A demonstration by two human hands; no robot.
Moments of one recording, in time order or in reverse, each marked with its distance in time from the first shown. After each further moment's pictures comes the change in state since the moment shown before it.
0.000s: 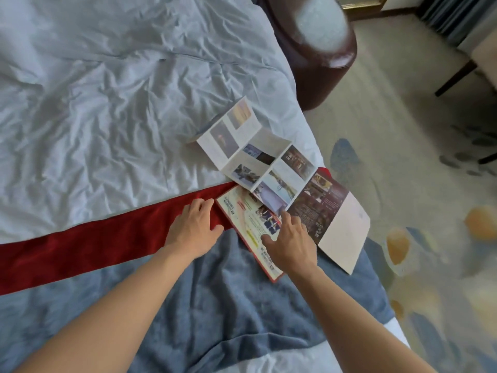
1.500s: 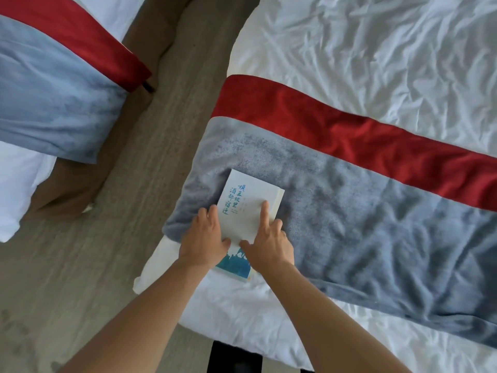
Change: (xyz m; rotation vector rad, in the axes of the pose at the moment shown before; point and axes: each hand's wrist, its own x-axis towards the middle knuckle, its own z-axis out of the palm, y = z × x) left_hand -0.438 -0.532 0.108 -0.307 0.077 -0.645; right_hand -0.373 -0.445 0.405 -0.292 -0.484 -0.414
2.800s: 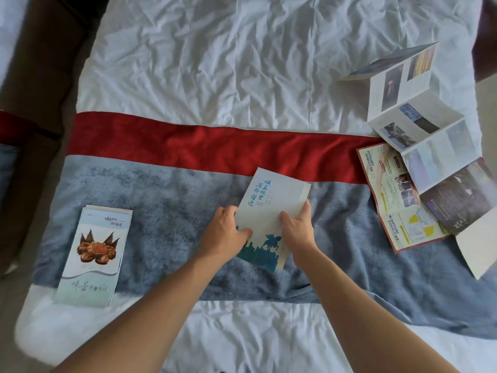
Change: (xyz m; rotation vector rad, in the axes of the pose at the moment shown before) left_hand -0.009 0.383 0.085 -0.174 -0.147 0.137; right_hand 0.002 0.361 -0.186 1.144 0.237 0.386
